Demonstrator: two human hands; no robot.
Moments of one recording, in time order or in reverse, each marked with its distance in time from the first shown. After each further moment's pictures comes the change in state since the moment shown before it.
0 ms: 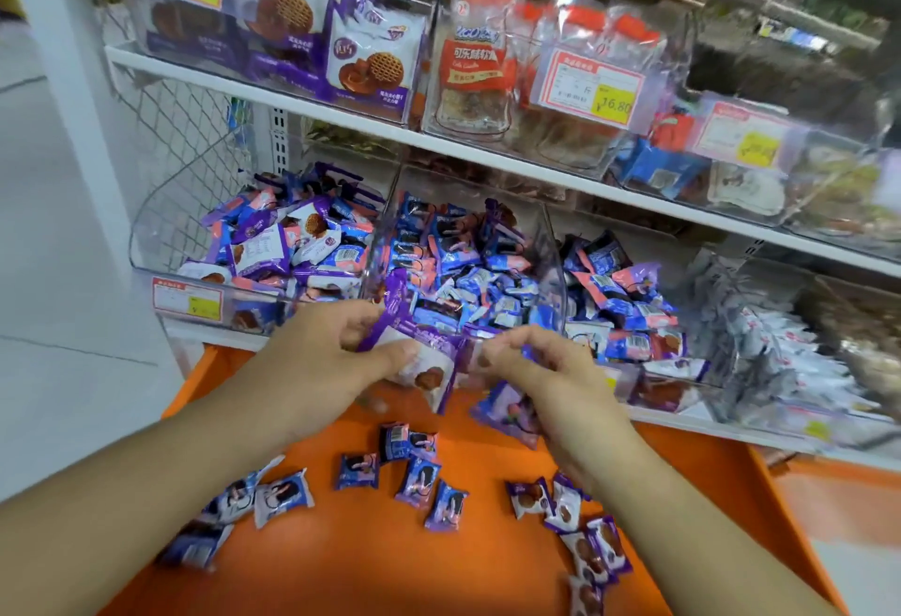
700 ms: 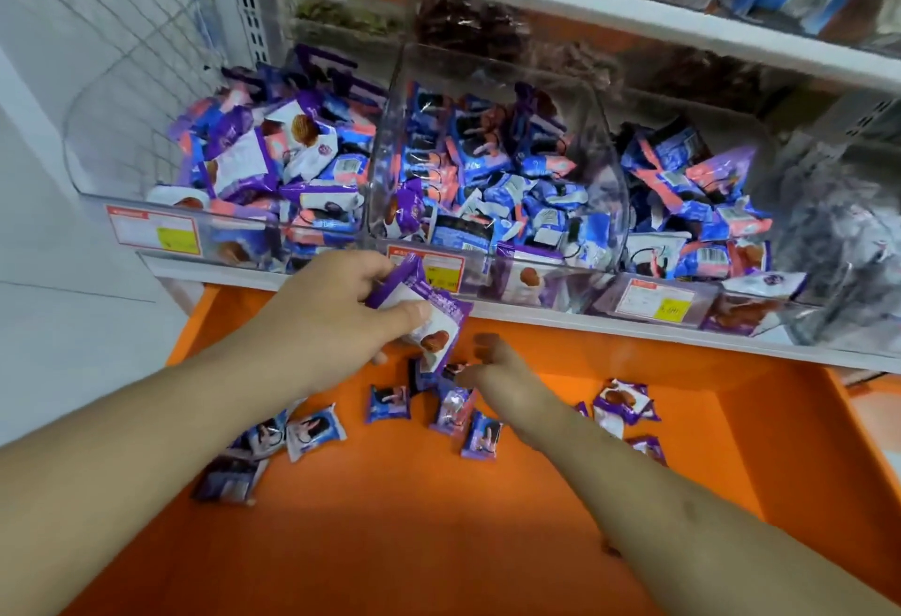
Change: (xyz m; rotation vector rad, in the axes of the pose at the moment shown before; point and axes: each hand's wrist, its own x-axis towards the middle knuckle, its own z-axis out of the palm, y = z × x) left_hand 0.030 -0.027 0.015 0.328 -0.037 -0.071; right_hand 0.076 0.156 0.061 -0.241 -0.110 0.430
